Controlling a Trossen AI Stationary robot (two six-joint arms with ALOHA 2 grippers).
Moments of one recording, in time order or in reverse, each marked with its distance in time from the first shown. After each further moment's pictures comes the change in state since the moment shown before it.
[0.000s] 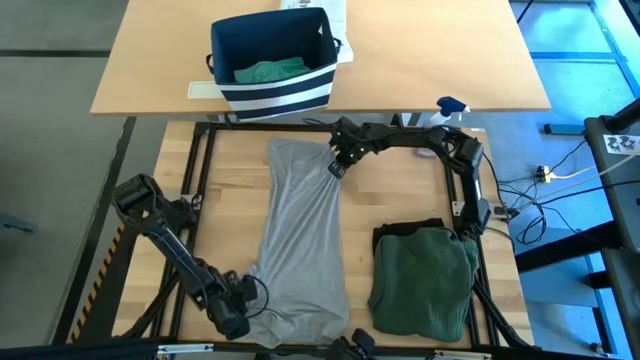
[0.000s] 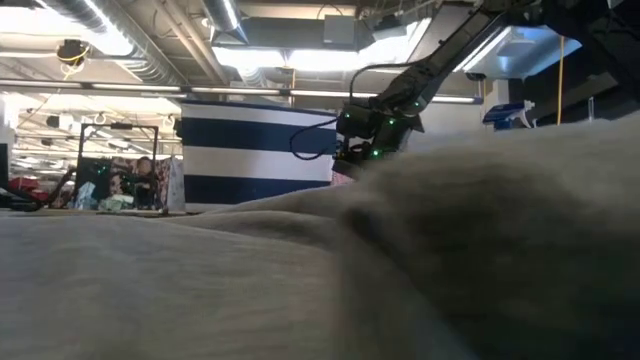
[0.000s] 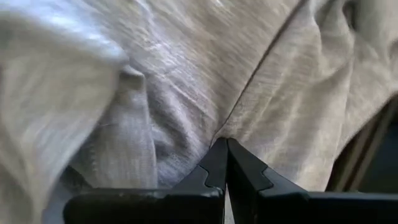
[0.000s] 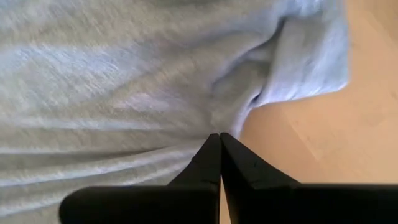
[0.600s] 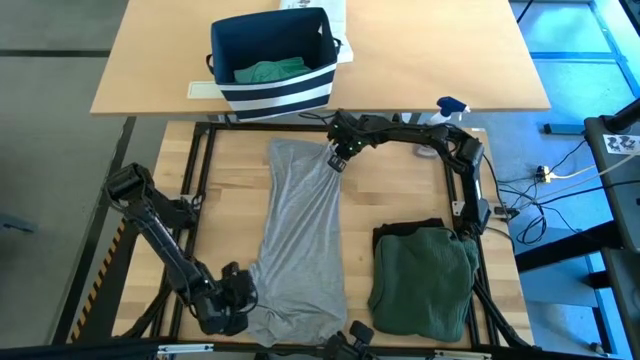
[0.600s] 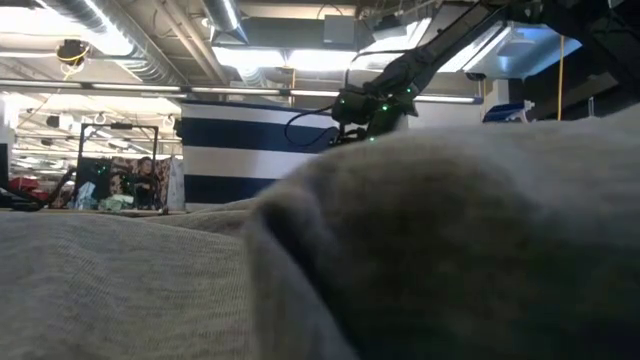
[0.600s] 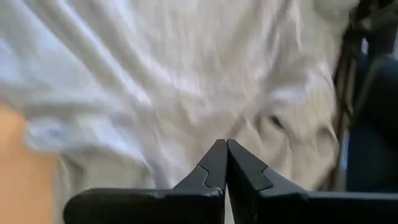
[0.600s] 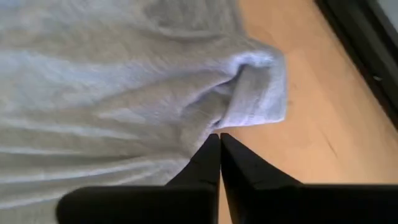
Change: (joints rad) left arm -0.042 -0.127 0.003 -0.012 -0.363 0.082; right arm -0.001 -0.003 0.120 -0.125 0.098 -0.123
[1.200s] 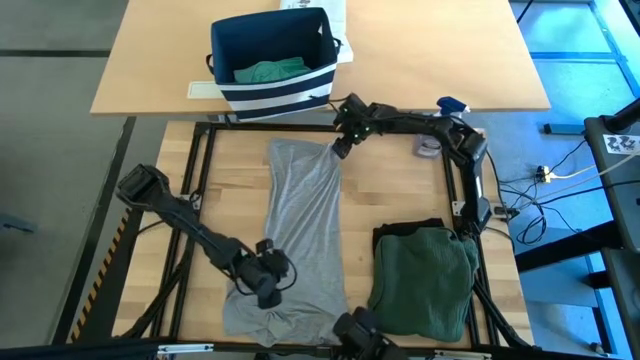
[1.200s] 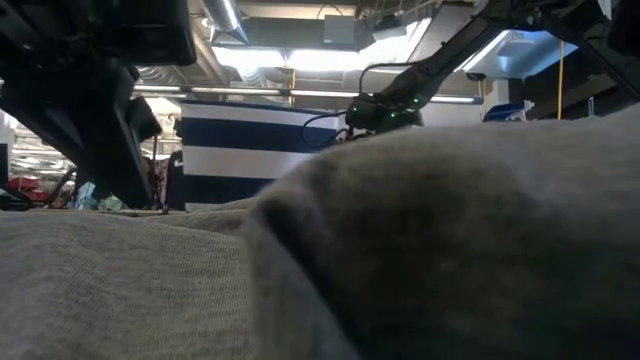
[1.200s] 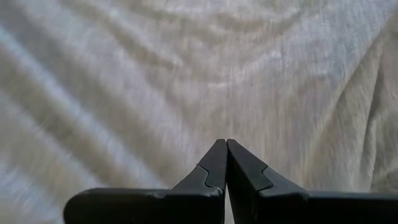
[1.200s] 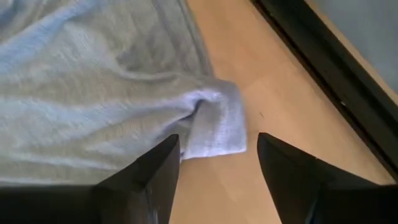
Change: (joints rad) left arm 0.351 0.084 0.001 0.150 0.133 0.475; right arm -0.115 0.010 0.000 0.088 -0.175 -0.010
